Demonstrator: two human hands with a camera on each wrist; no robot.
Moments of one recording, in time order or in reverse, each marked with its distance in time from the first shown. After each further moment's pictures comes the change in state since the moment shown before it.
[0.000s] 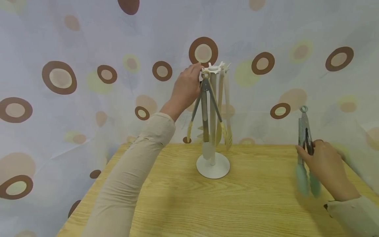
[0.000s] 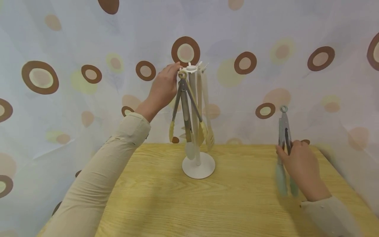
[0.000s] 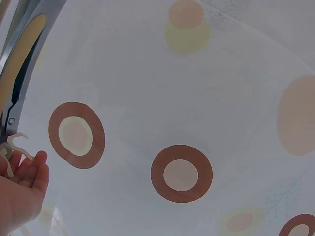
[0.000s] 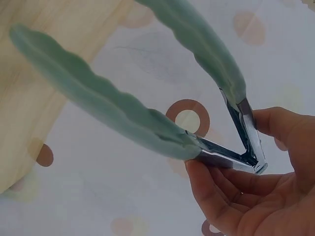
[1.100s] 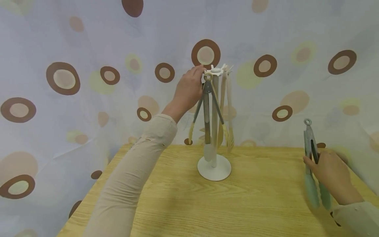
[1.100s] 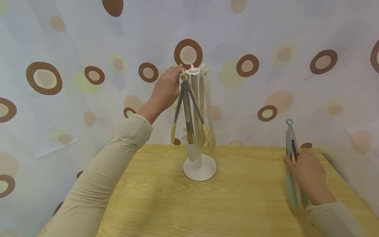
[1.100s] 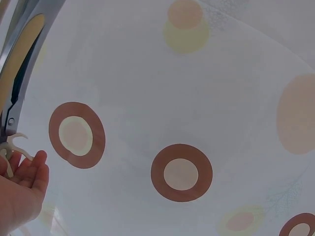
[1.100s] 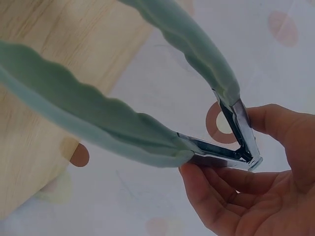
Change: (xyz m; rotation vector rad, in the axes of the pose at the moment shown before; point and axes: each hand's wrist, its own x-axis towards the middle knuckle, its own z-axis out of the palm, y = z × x) left_hand 0.000 0.000 -0.001 0.017 -0.004 0.003; right_hand -0.004 0.031 0.012 -0.051 -0.128 0.020
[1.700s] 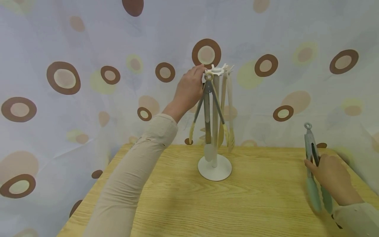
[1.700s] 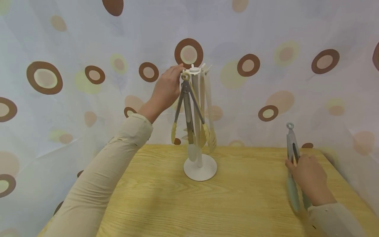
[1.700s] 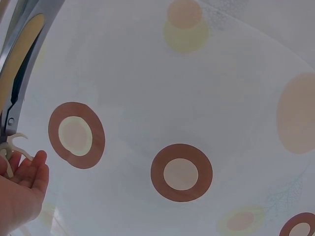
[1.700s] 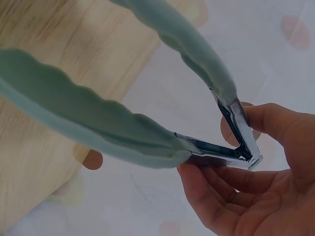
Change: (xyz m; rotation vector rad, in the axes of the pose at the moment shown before) left_hand 0.000 0.000 0.001 0.011 -0.007 0.005; right_hand 0.001 0.011 0.009 0.006 -0.064 0.022
